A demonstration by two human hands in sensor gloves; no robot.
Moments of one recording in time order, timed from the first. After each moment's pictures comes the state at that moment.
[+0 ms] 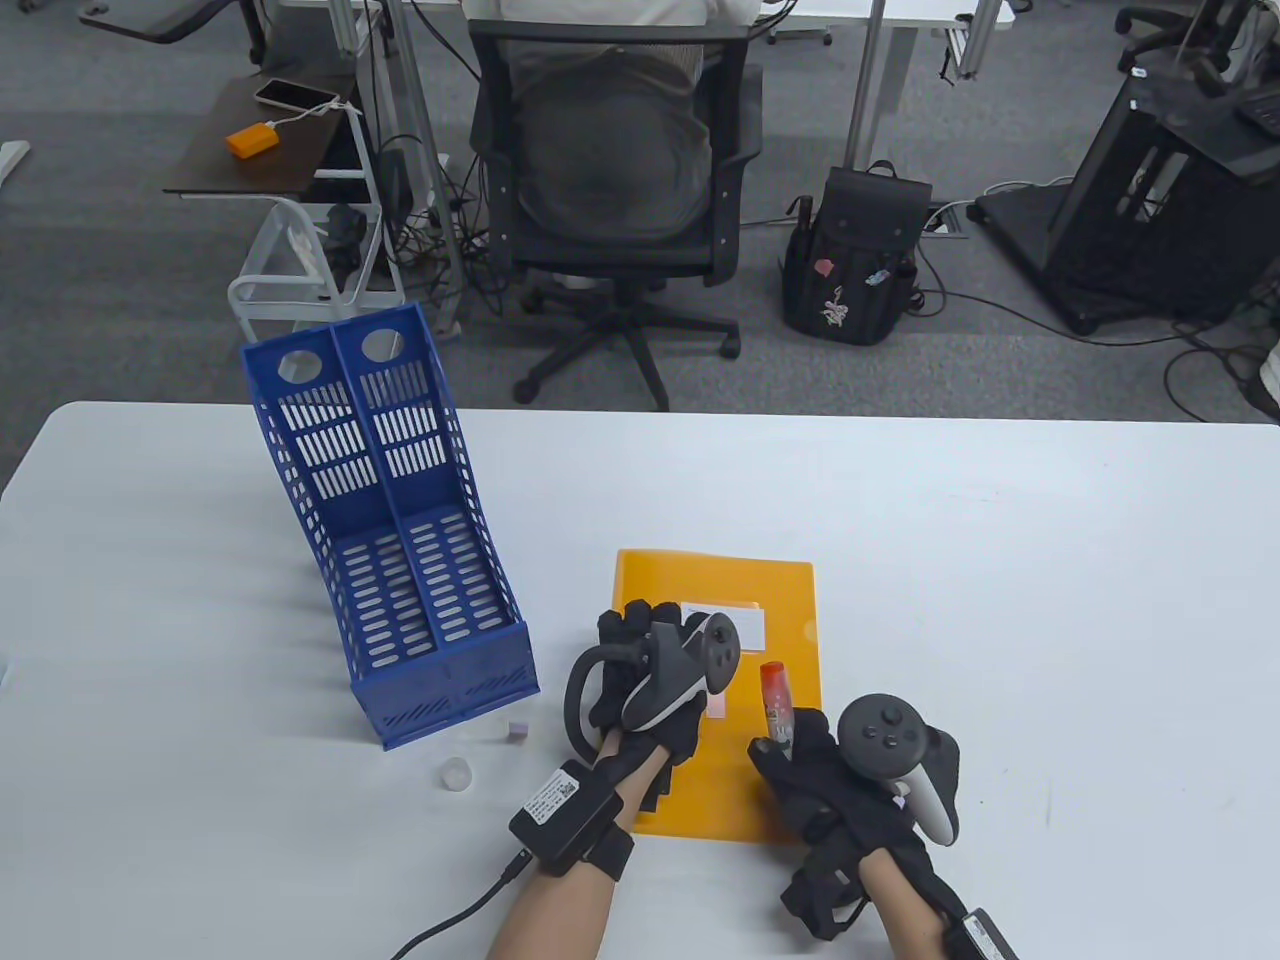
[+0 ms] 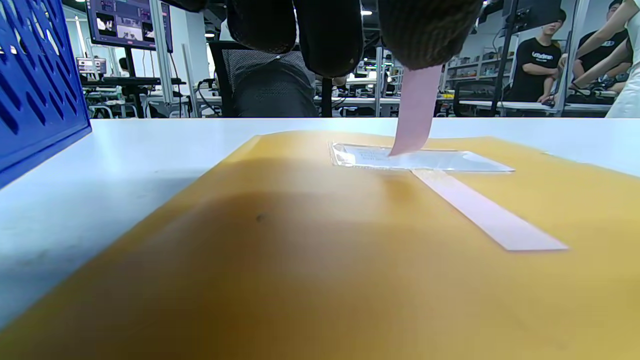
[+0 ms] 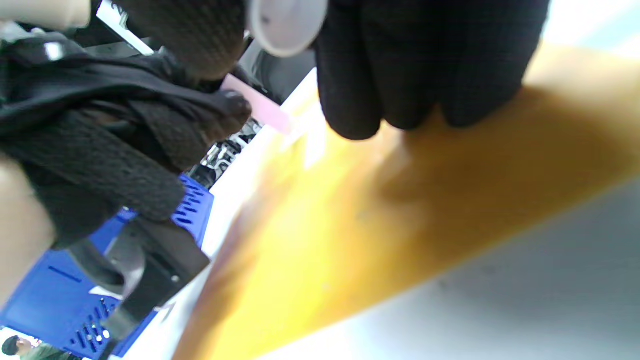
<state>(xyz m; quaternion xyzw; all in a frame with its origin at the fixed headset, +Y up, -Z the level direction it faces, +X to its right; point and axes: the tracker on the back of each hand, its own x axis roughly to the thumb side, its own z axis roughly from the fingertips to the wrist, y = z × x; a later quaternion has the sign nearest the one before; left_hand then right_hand) -0.002 -0.743 -0.396 -0.02 -0.05 0.01 1.00 0.179 -0.767 -0.314 0.04 0.12 0.90 0.41</state>
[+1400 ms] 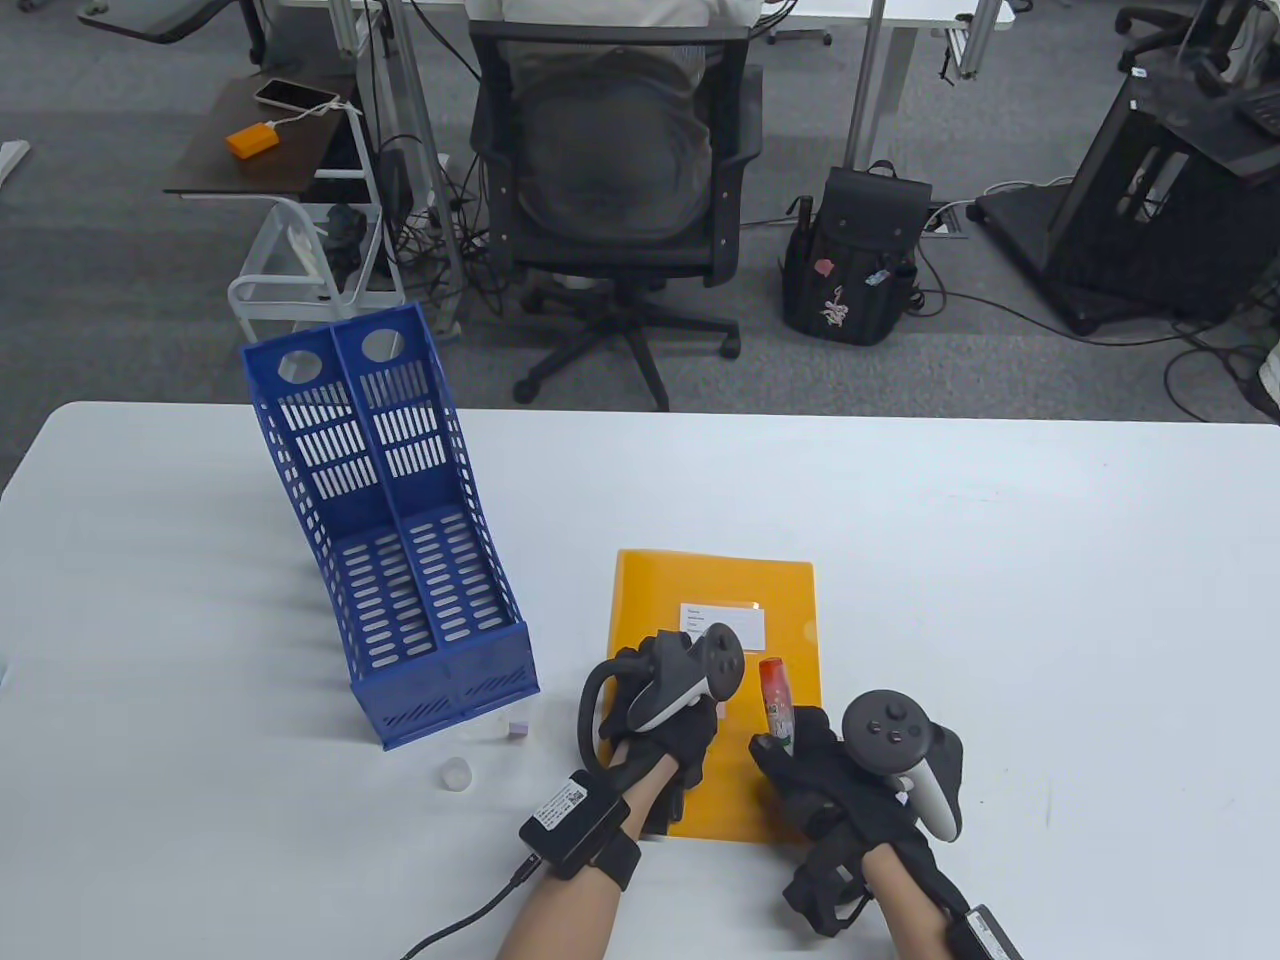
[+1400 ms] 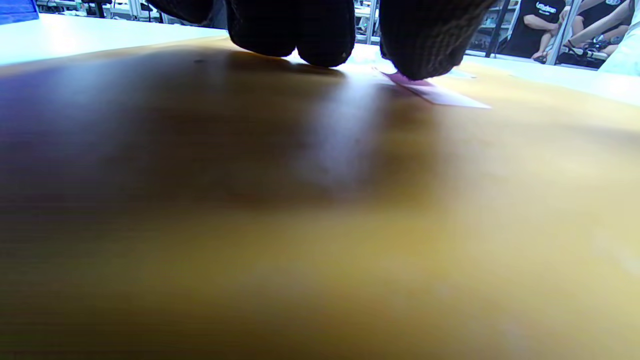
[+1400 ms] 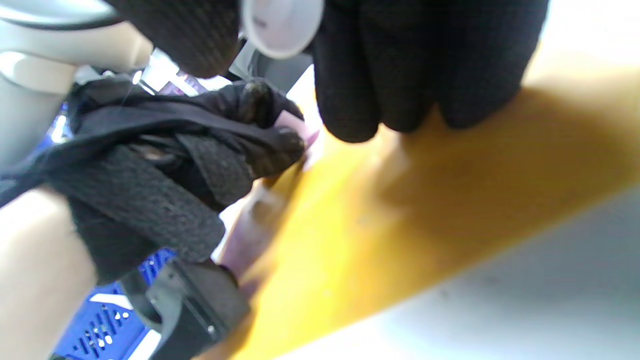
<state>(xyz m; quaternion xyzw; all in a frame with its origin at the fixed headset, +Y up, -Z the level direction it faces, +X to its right) 0.004 -0.770 -0.395 -0.13 -0.07 0.04 0.99 0.181 -0.765 -0.316 0.03 0.12 0.90 0.42</state>
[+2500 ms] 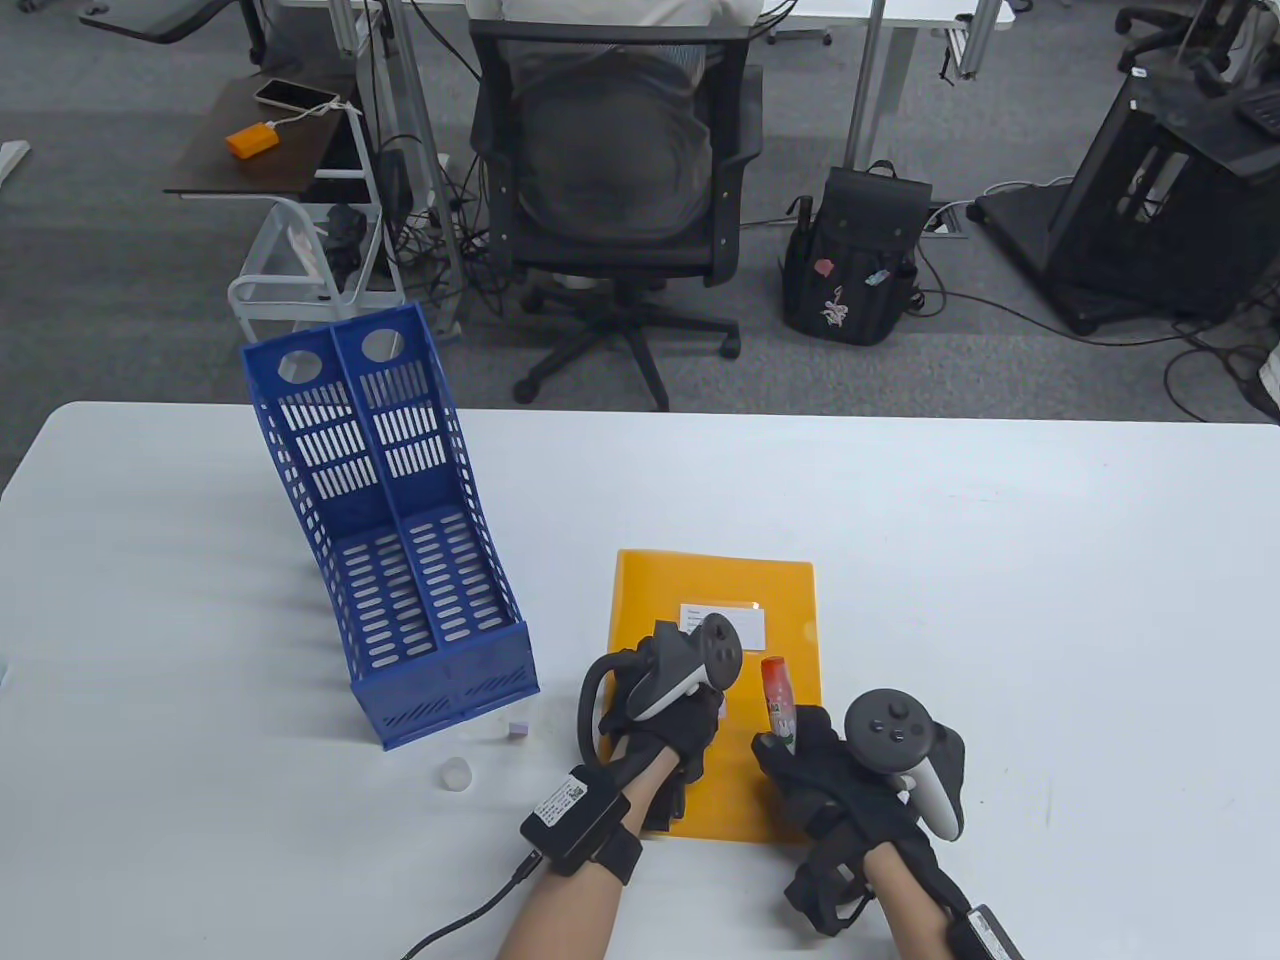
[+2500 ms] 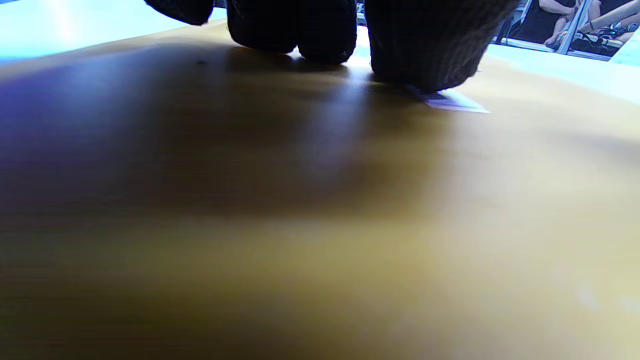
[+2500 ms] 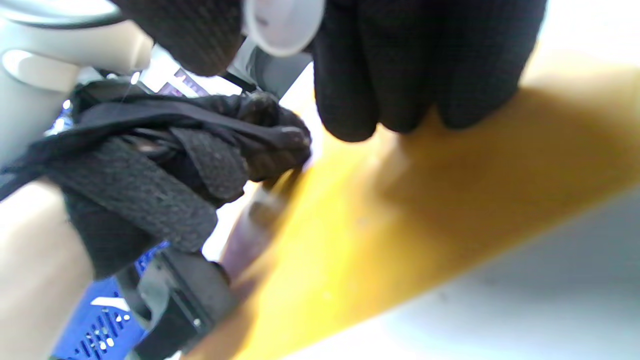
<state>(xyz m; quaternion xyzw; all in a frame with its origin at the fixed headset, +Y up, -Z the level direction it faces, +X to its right) 0.004 -0.766 -0.399 -0.16 -0.06 0.05 0.98 0.181 -0.765 -0.316 0.03 0.13 0.90 0.42</state>
